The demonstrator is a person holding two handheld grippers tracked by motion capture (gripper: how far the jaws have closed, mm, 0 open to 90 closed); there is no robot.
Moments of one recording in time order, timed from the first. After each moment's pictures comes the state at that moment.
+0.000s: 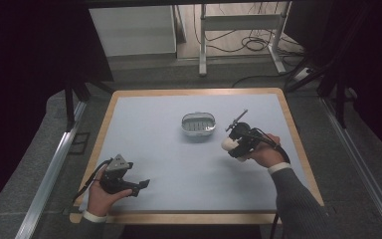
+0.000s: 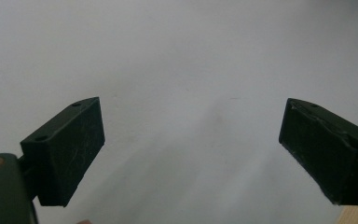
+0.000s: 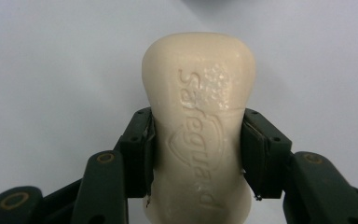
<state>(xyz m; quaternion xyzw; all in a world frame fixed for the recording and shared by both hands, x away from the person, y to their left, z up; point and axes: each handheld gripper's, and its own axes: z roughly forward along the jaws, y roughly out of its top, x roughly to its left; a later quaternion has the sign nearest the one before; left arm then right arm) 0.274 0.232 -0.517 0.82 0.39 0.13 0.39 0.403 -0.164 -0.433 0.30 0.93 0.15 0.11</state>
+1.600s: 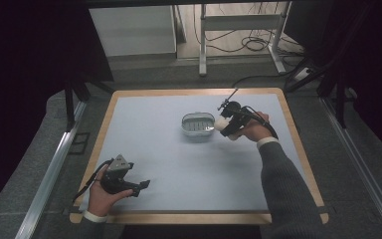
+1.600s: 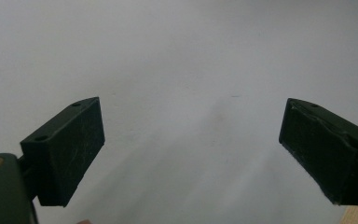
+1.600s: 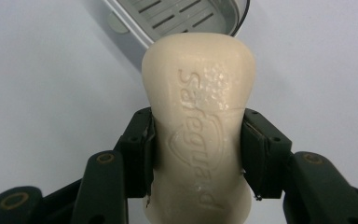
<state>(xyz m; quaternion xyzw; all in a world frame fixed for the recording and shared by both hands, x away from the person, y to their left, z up) 0.275 0.231 -0.519 0.82 0.39 0.13 0.39 0.473 -0.141 -0.424 0.29 0.94 0.17 0.11</state>
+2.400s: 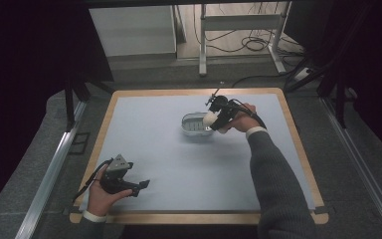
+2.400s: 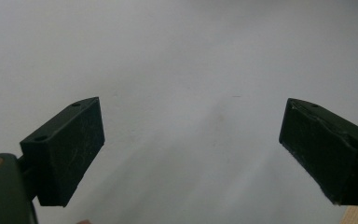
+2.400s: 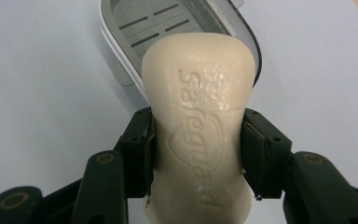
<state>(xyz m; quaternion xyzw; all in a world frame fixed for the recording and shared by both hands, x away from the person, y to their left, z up) 0.275 0.232 -0.518 0.83 0.39 0.13 0.39 0.499 -0.106 -0.424 0.23 0.95 0.17 0.11</state>
